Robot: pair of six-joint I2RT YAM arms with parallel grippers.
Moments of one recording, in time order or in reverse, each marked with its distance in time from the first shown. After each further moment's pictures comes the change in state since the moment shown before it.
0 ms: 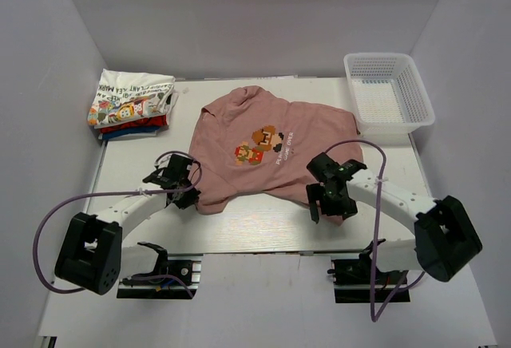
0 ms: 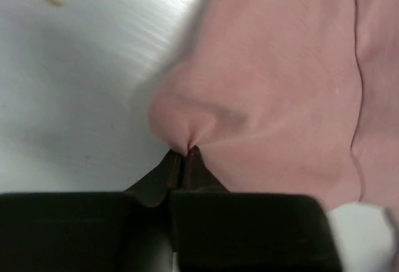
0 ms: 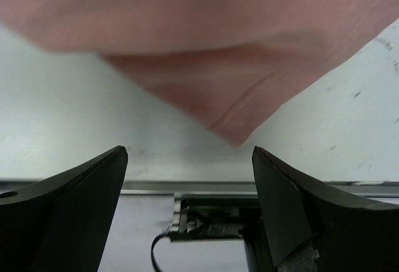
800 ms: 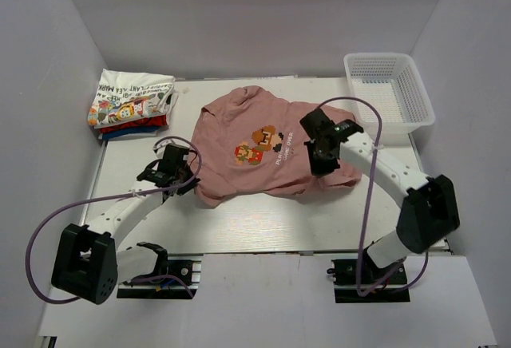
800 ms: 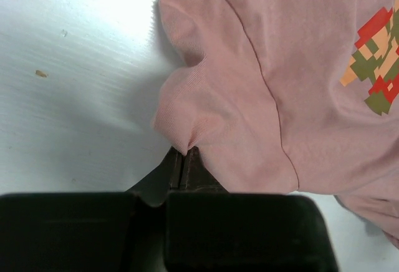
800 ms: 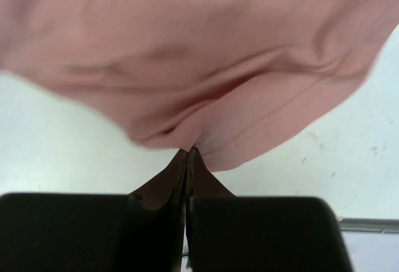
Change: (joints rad) left arm 0.009 -0.073 0.072 0.035 -0.033 0.100; right arm -0.051 0.167 0.422 -0.063 0.062 -0.090
